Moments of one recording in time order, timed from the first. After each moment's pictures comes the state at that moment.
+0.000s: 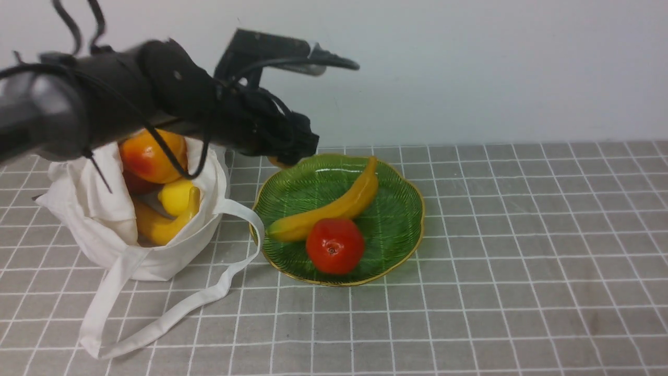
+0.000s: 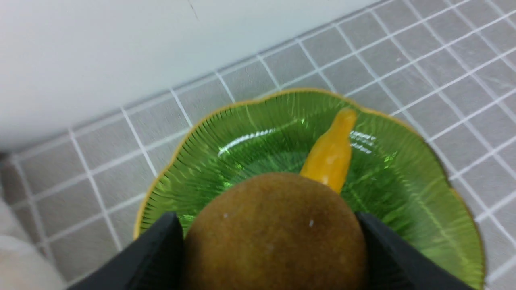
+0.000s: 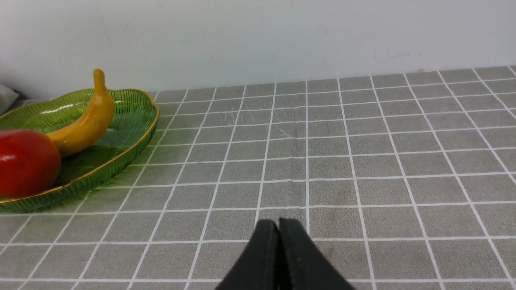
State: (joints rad) right arm 0.11 -0.01 0.03 -0.07 0.37 0.18; left arm -0.33 1.84 -1.38 -0.45 0.42 0.41
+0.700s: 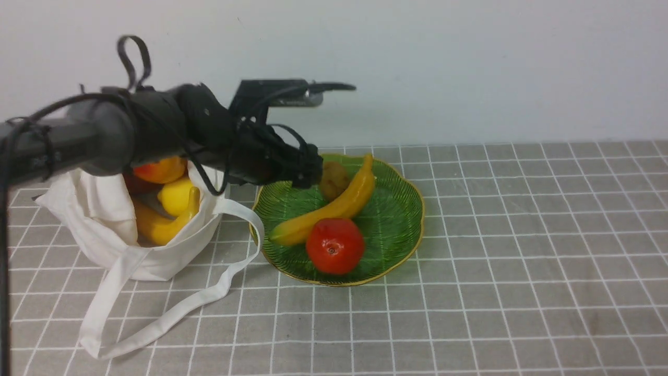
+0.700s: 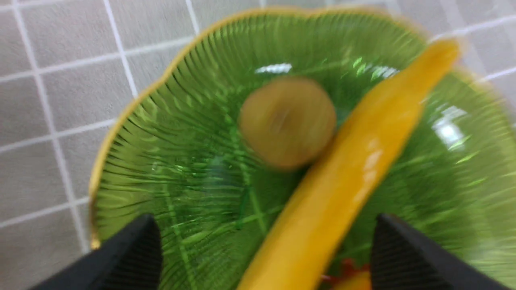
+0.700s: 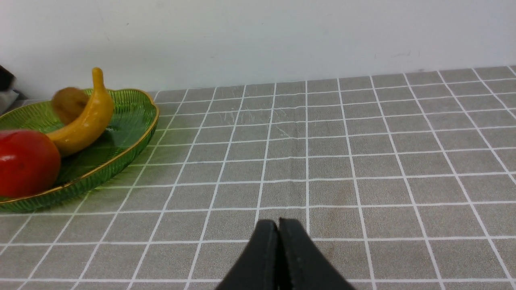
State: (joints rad) right arm 0.11 -0.01 0.03 -0.07 0.37 0.18; left arm -0.32 1.88 -1.38 -0.45 0.42 0.25
